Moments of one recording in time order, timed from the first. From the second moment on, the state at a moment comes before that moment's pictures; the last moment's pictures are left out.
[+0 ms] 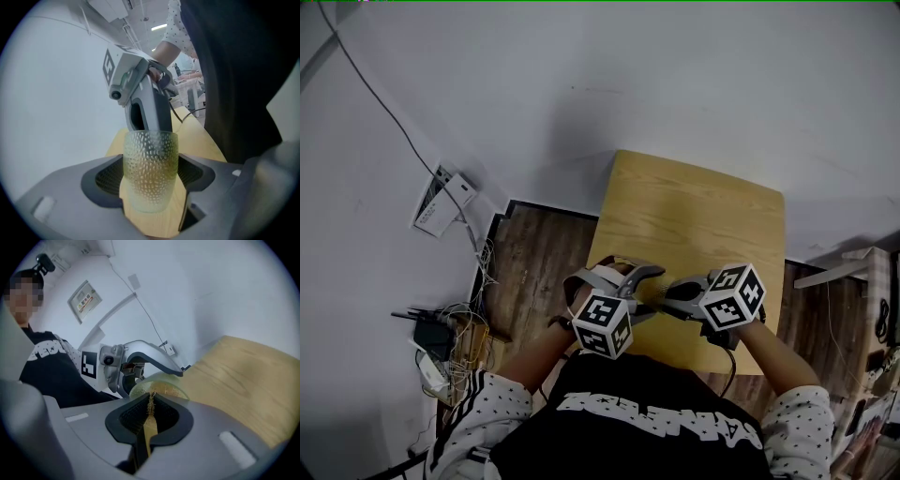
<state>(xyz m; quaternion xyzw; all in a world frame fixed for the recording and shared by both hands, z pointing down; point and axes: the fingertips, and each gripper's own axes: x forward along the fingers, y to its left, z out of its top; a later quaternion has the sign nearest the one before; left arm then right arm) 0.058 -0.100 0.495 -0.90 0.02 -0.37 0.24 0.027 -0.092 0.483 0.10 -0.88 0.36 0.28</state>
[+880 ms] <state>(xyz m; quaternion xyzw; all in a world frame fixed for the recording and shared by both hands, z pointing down) 0.071 -0.103 0.484 -0.86 0.01 -0.35 0.36 0.049 -0.112 0.465 0.14 -0.80 0.59 0.03</state>
